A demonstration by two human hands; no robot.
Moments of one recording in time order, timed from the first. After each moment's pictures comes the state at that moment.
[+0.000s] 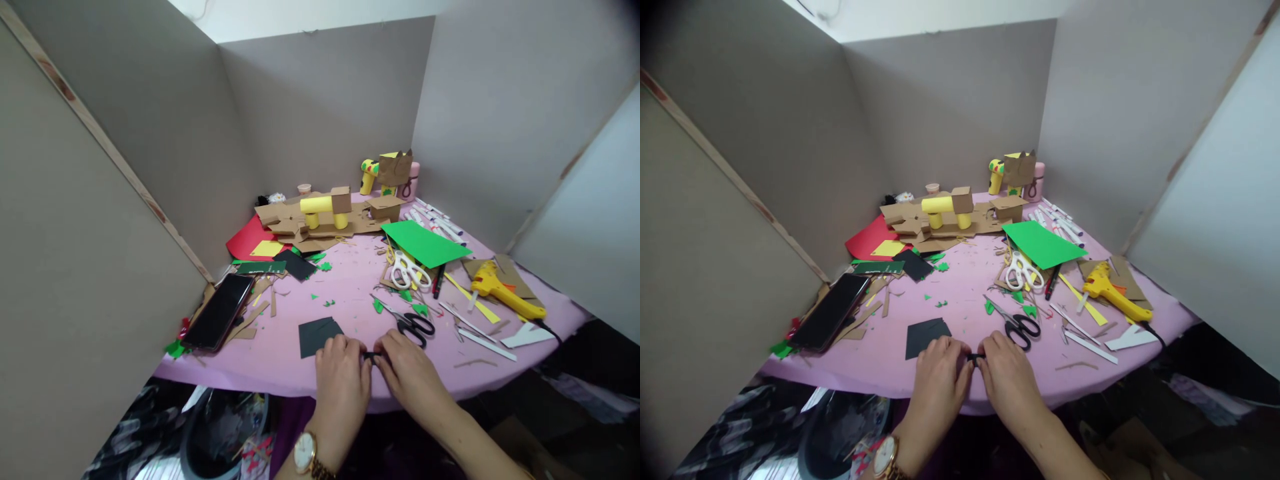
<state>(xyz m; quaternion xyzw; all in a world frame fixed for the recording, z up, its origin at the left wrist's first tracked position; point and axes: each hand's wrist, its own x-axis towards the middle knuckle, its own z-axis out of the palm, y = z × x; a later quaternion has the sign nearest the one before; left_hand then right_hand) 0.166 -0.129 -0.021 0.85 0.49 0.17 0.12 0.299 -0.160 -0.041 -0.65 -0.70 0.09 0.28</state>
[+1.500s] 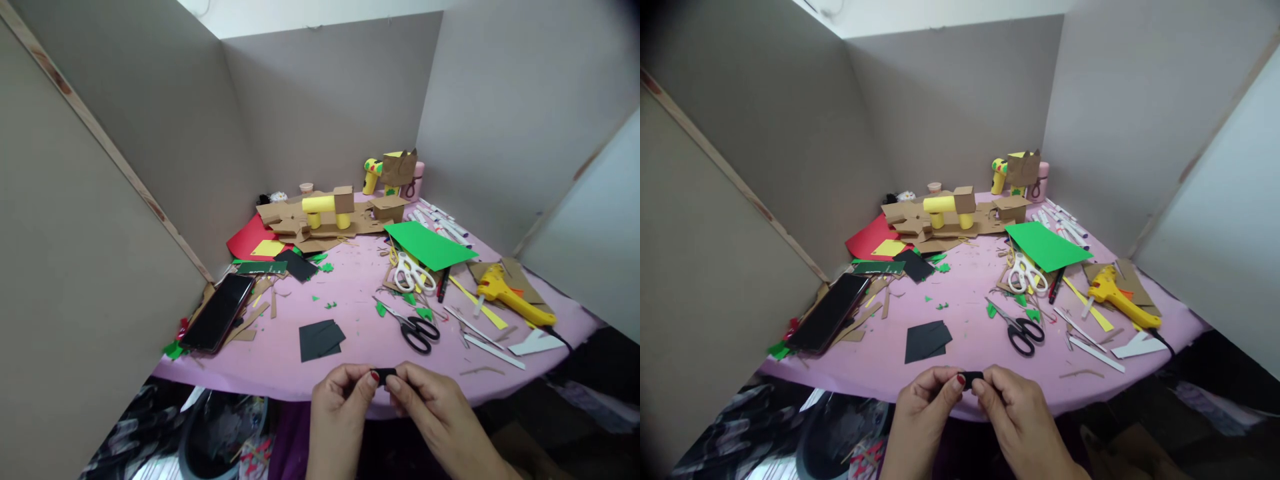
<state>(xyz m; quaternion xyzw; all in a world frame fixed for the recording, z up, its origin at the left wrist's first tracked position) 0.158 -0.154 -0.008 0.45 0.46 0.44 0.62 0.291 -0.194 -0.009 -0.60 -0.59 0.35 0.41</state>
